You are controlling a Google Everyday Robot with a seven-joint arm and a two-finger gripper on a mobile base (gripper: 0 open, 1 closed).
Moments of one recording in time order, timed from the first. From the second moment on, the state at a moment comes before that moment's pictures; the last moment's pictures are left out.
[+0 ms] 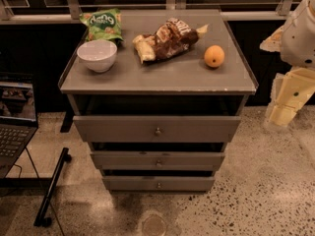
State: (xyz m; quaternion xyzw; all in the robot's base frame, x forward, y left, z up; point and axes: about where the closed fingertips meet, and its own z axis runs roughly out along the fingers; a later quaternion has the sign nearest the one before) arm 0.438 -0.217 0.976 -0.60 0.78 -0.03 0.16
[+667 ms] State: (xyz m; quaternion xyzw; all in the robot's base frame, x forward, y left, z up) arm 0.437 -0.219 0.973 -0.60 0.78 -0.03 0.17
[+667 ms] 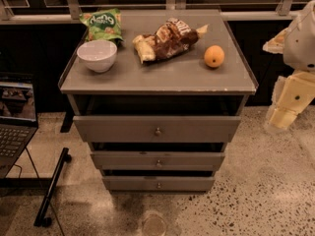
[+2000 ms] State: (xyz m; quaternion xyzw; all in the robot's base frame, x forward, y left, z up) arm 0.452 -0.232 0.743 -0.36 0.87 0.15 0.29
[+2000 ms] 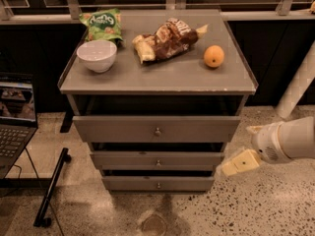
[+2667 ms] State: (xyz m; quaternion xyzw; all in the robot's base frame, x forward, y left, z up) arm 0.477 -0.240 0.725 -0.34 0.88 0.14 0.31
